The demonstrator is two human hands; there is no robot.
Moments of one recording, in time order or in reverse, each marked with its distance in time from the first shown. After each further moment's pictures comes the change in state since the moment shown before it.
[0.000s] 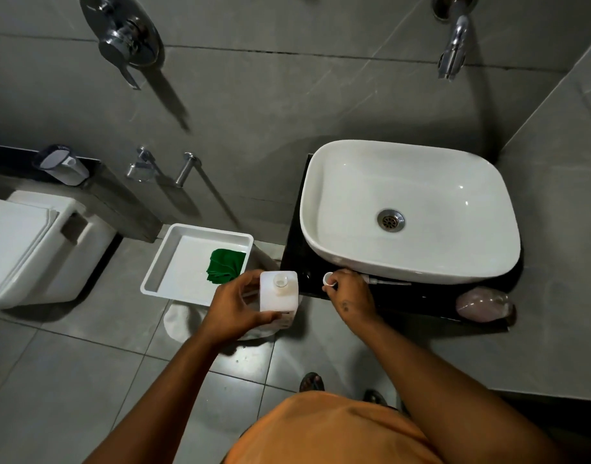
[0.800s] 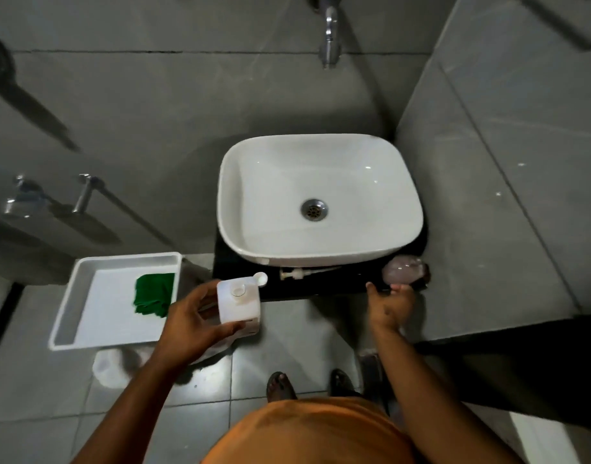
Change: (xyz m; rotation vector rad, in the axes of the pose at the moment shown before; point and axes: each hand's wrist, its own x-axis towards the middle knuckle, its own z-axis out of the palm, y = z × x) left_hand 0.020 0.013 0.037 -0.026 -0.134 0.081; right_hand -0.067 0.131 -0.067 0.523 0.828 0.841
